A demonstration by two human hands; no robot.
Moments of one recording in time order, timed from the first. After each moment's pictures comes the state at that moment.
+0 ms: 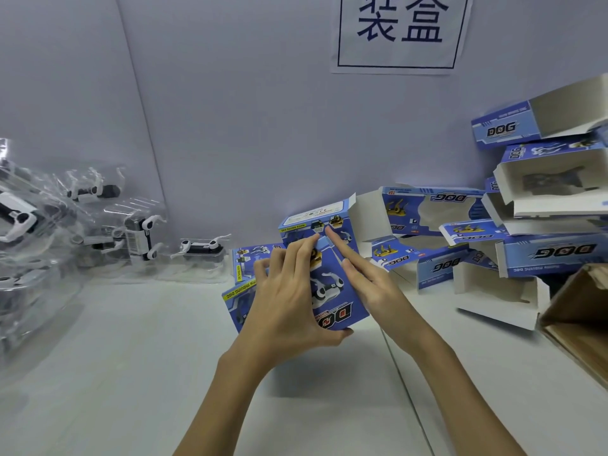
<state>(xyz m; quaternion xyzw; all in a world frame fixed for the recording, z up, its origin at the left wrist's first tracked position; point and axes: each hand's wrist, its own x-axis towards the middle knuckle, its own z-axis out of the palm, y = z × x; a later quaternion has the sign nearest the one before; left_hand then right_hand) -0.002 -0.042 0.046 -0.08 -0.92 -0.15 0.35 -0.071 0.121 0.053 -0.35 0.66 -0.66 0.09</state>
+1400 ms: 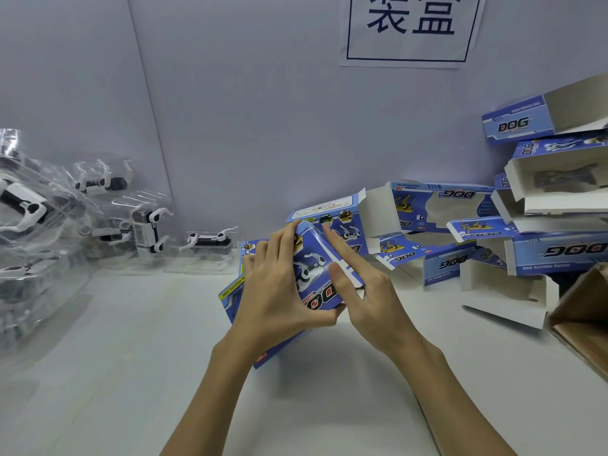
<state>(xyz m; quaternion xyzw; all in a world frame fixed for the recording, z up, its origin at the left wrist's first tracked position) -0.004 -0.061 0.046 -0.03 -0.90 -0.26 0.35 -0.062 0.104 0.035 -0.39 0.69 -0.61 -0.04</state>
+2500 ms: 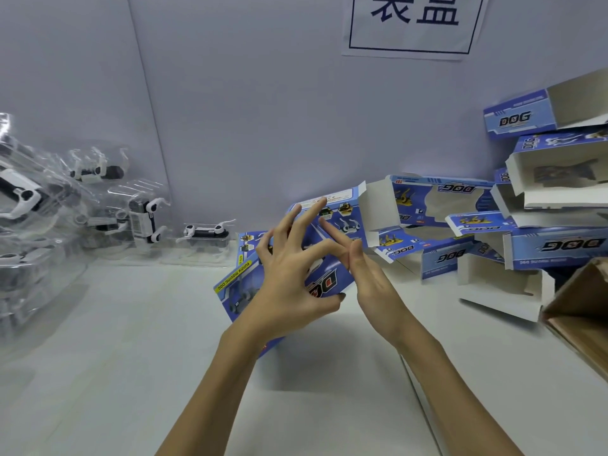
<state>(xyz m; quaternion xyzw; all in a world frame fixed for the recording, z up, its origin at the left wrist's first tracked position) 0.001 -0.051 0.054 -0.16 -0.88 -0.29 0.34 -0.056 0.103 0.042 -0.37 0.67 -0.64 0.07</state>
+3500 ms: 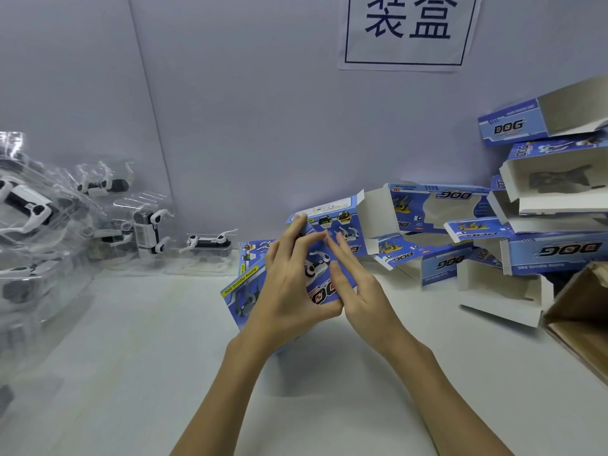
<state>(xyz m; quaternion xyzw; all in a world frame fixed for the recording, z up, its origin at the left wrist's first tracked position) -0.012 -0.048 0.041 -0.14 -0.86 -0.30 0.40 -0.069 0.094 0.024 -0.37 0.70 -0.61 -0.03</state>
